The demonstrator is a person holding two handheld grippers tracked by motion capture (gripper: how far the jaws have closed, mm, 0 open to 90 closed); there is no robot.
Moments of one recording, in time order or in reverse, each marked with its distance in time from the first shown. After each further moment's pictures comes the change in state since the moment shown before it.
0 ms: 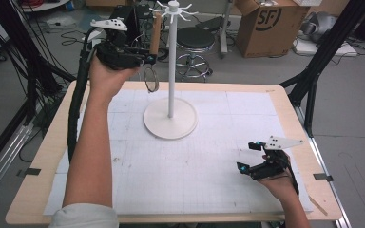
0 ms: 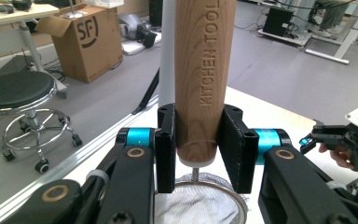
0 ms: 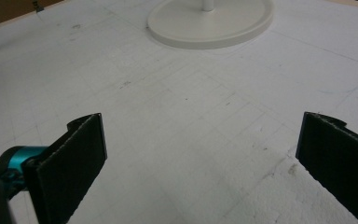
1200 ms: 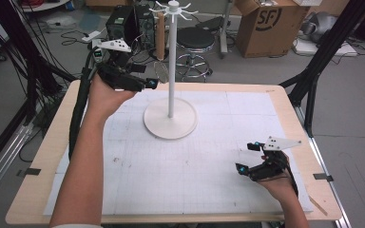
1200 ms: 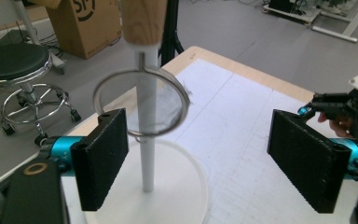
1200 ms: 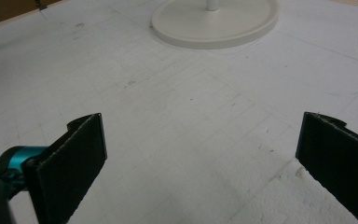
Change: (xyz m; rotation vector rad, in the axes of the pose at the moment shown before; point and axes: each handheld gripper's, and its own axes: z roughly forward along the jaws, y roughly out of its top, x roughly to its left) left arm -0.020 -0.038 -0.006 0.091 0.007 0.000; right arm 0.004 0.001 0.002 0.002 0.005 -0.013
